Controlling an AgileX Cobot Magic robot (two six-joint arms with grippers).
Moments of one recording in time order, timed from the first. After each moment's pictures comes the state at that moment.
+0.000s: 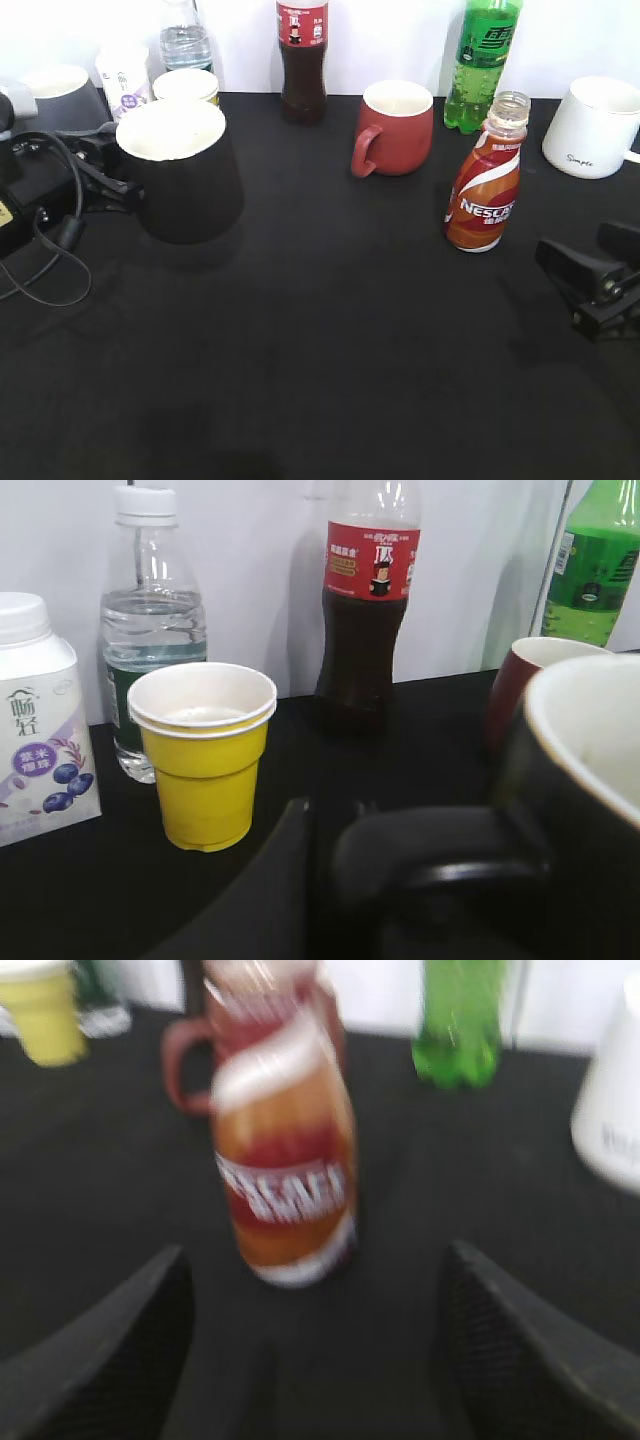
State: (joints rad) left arm -0.26 1.70 -0.49 0.31 -1.07 -0.19; right arm 0.03 1.56 -0.08 -0.40 -1.20 0.15
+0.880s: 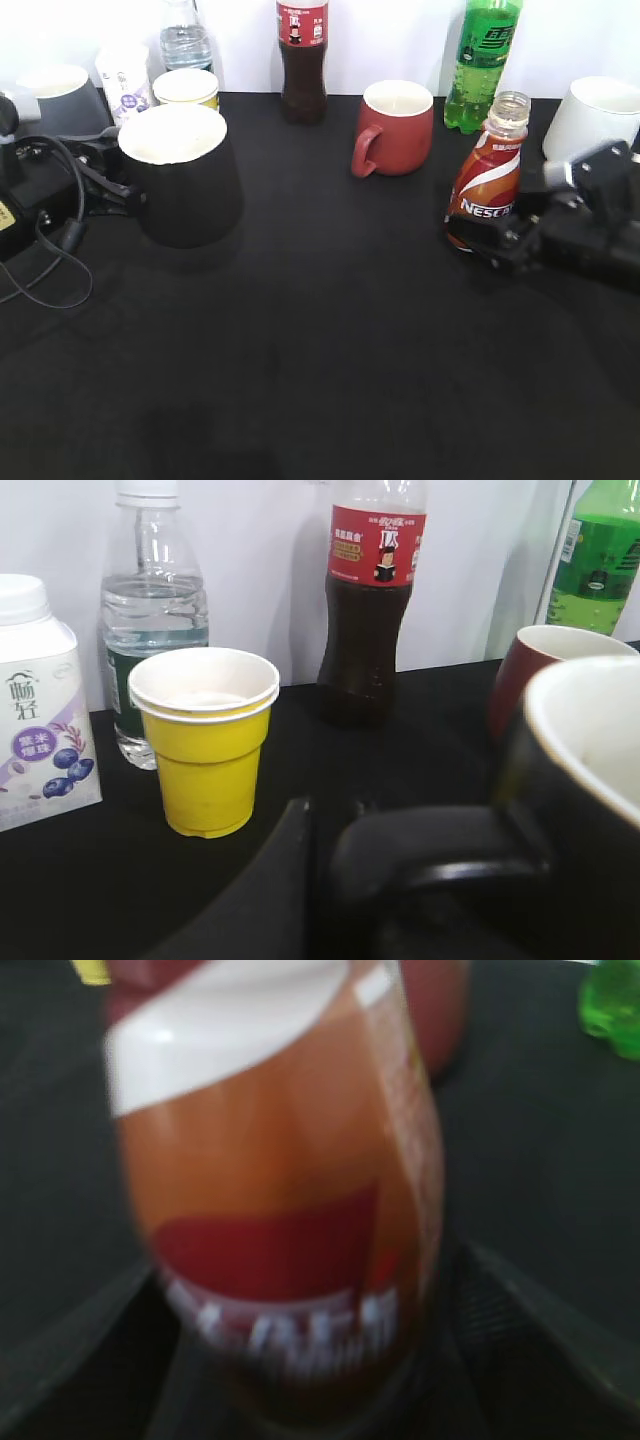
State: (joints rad) left arm -0.26 1.71 -0.49 0.31 -1.06 -0.19; right arm 0.03 1.96 -0.55 -0.77 -1.09 0.31
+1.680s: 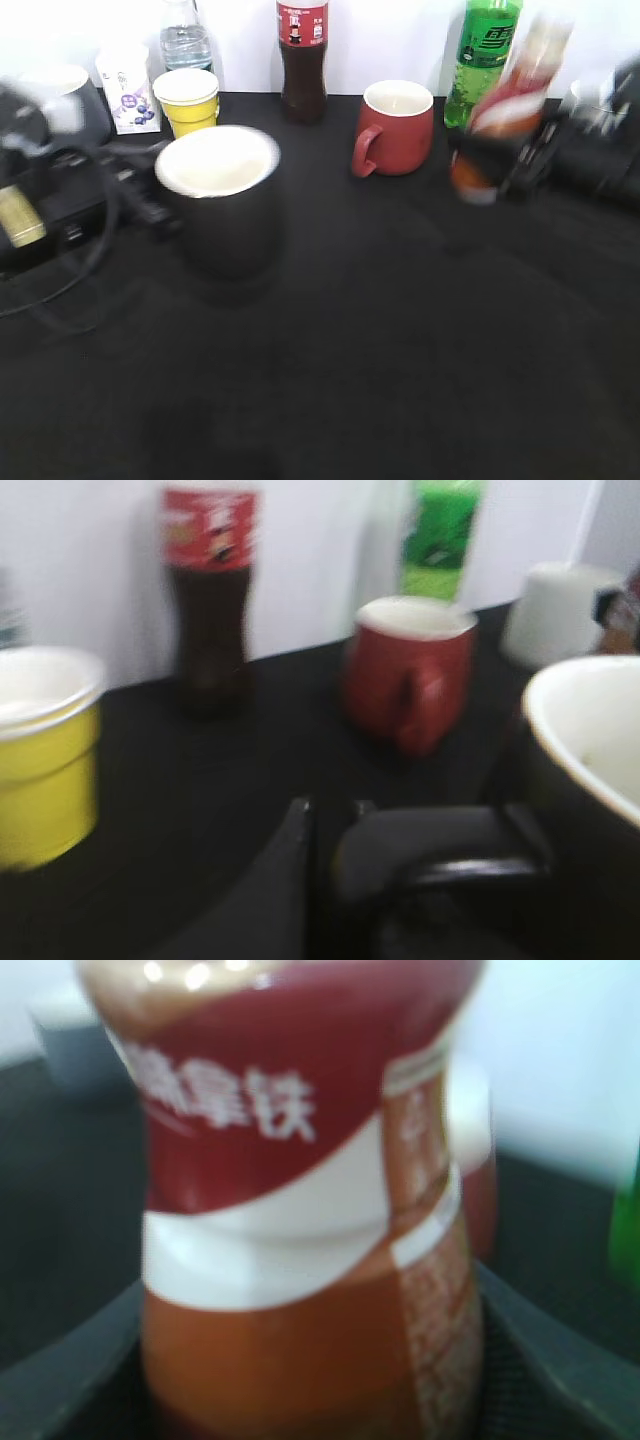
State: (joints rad) left arm -0.31 1.71 -0.52 0.53 -1.06 -0.29; right arm 0.03 1.81 -0.67 -0.89 -1.16 0.46
